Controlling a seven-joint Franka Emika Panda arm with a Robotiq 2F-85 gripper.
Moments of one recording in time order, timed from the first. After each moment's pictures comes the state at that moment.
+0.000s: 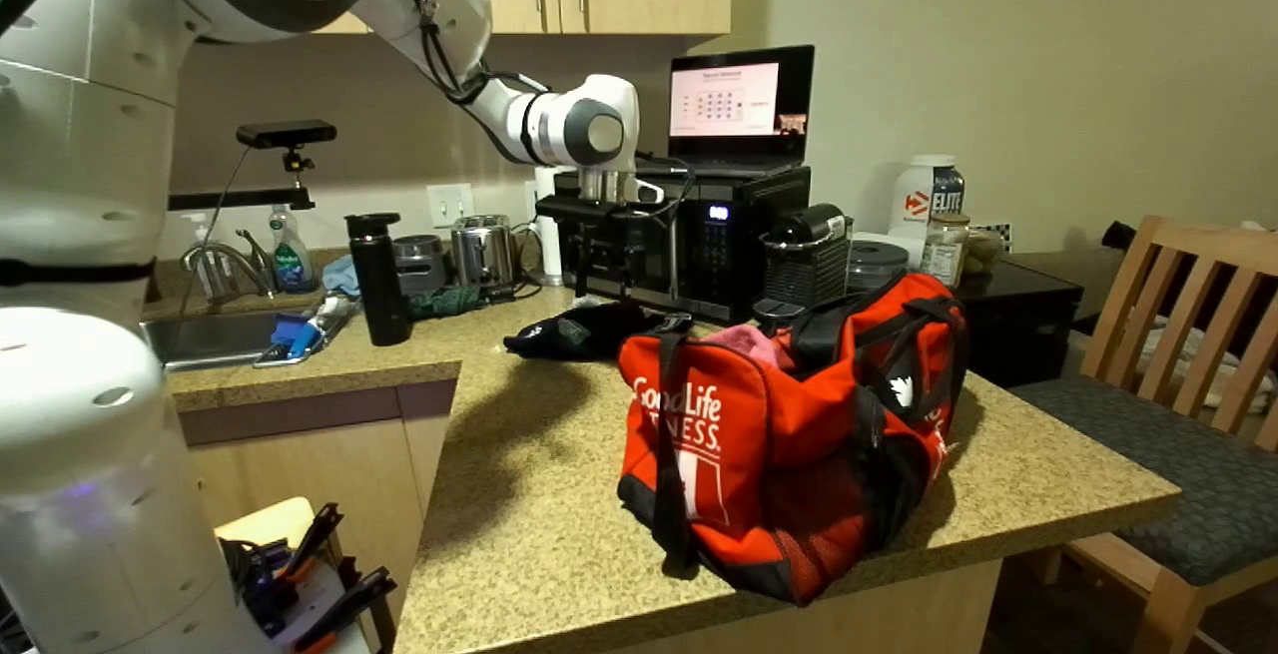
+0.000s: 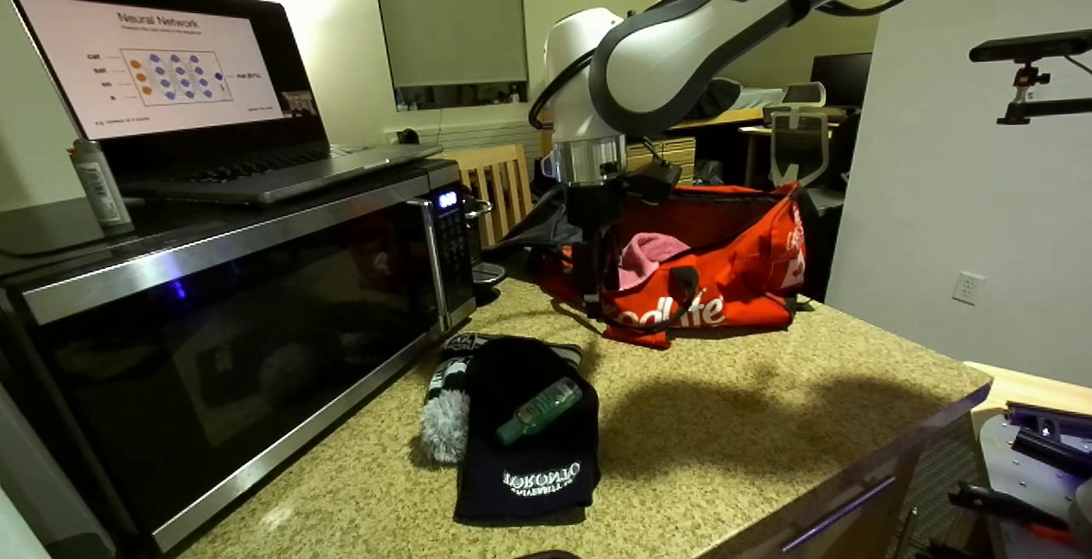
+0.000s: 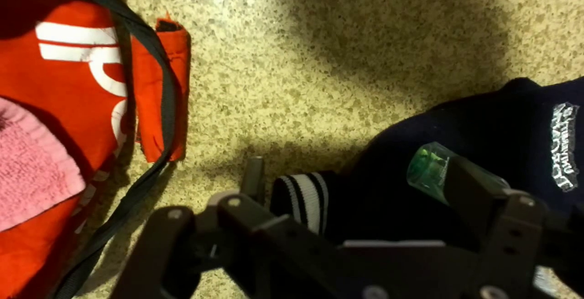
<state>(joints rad) 0.14 0.32 0.11 -1.81 0.00 2.04 0.00</state>
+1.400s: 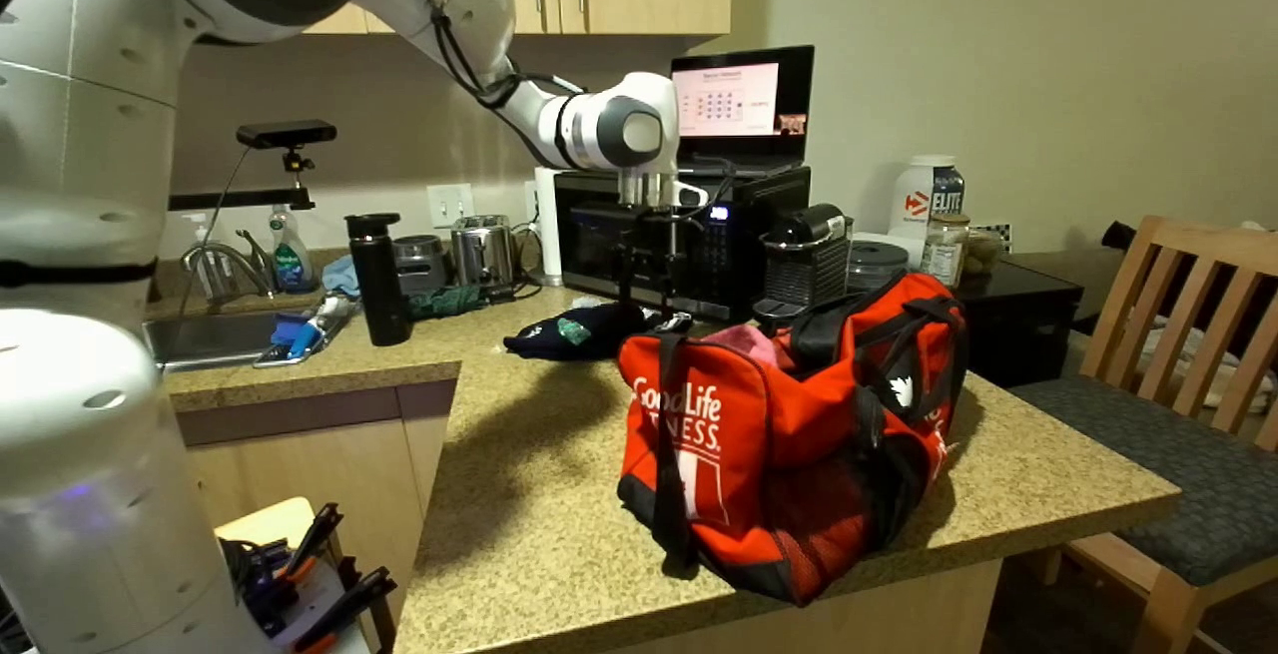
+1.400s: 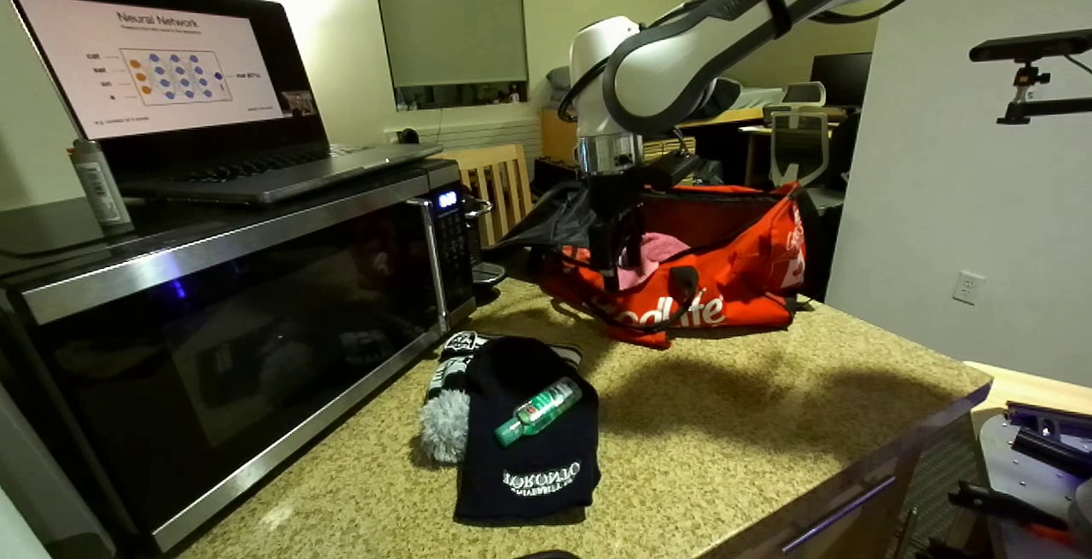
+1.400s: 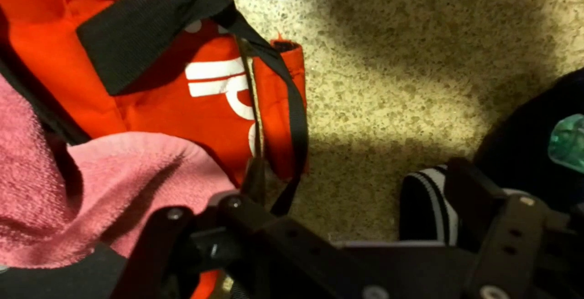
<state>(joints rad) 0.11 0.32 0.00 -1.82 -0.04 2.04 0.07</state>
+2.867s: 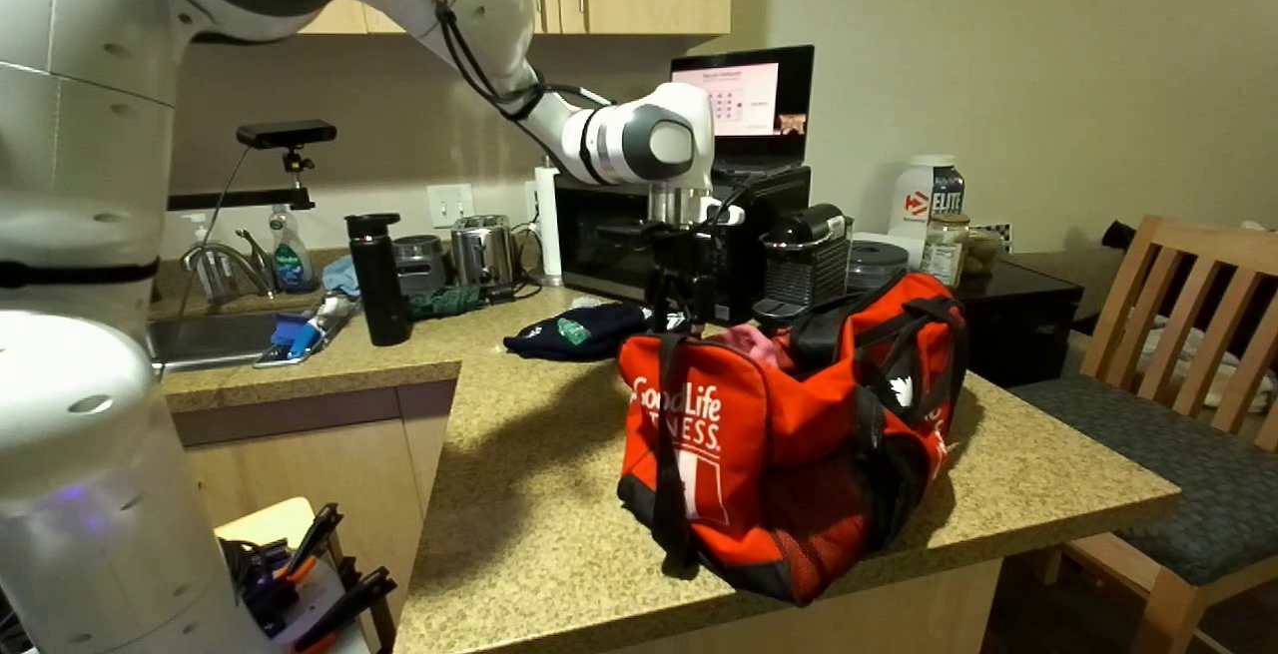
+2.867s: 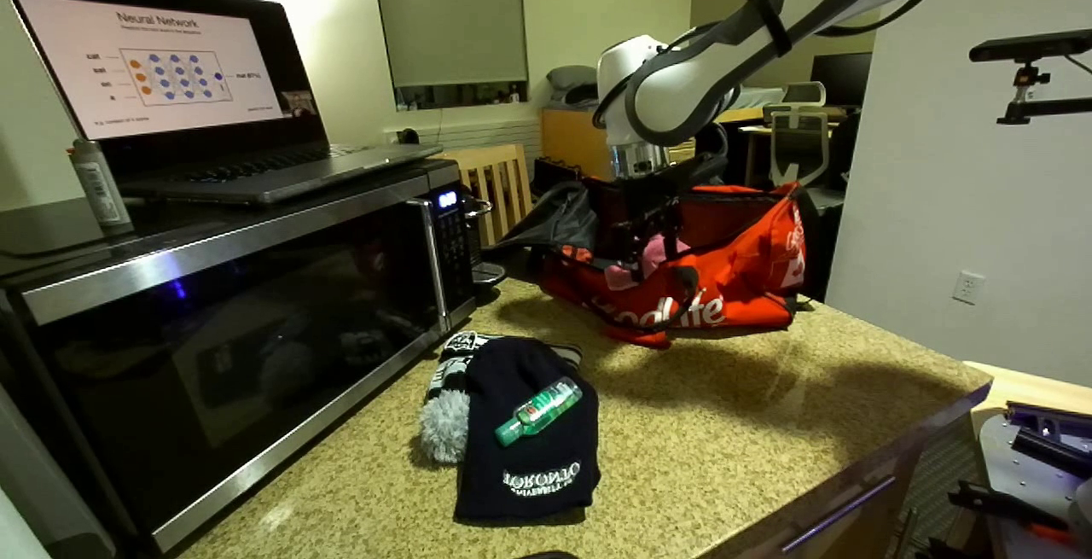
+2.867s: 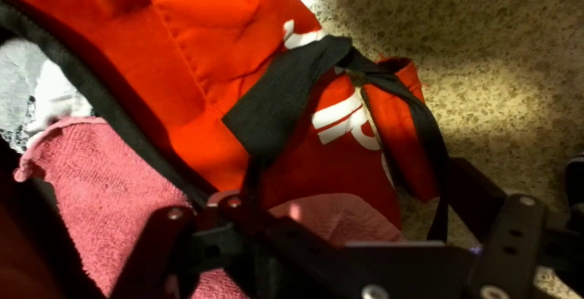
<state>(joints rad) 0.07 0.31 -0.08 -1.87 -0.08 2.04 0.30</state>
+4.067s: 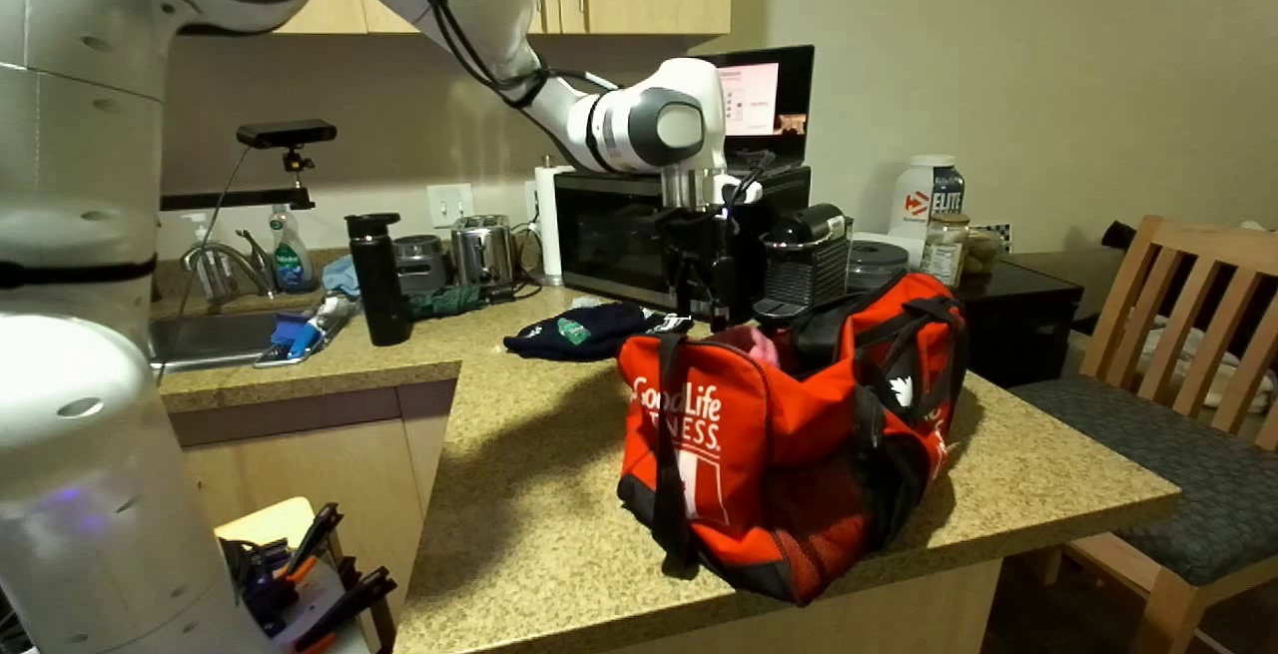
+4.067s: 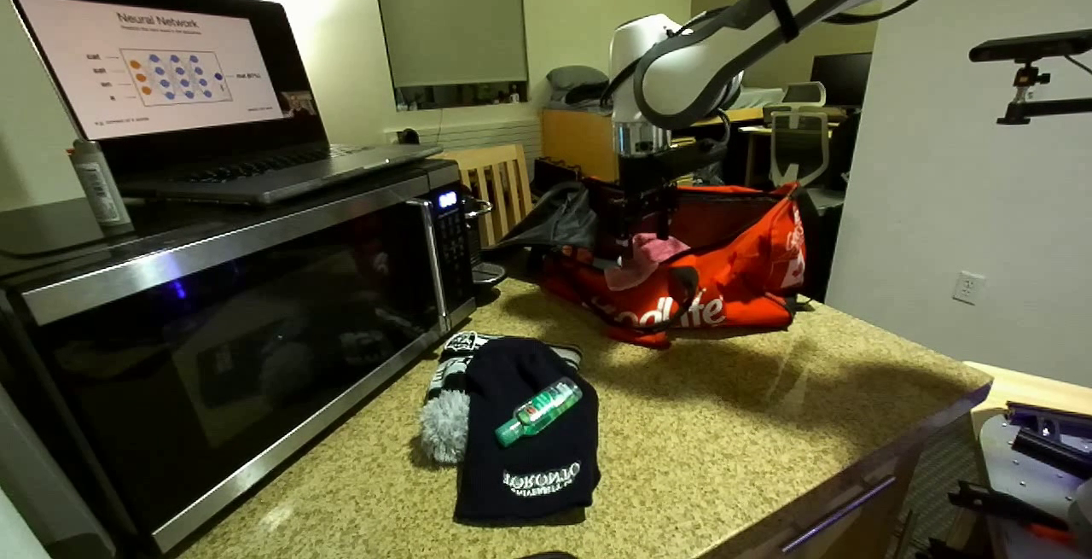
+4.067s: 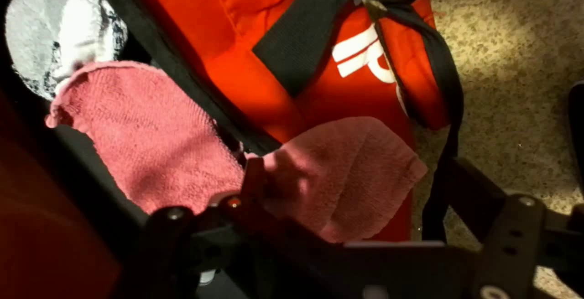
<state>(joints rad) 0.03 0.28 -0.08 -1.86 -0.09 2.13 0.30</state>
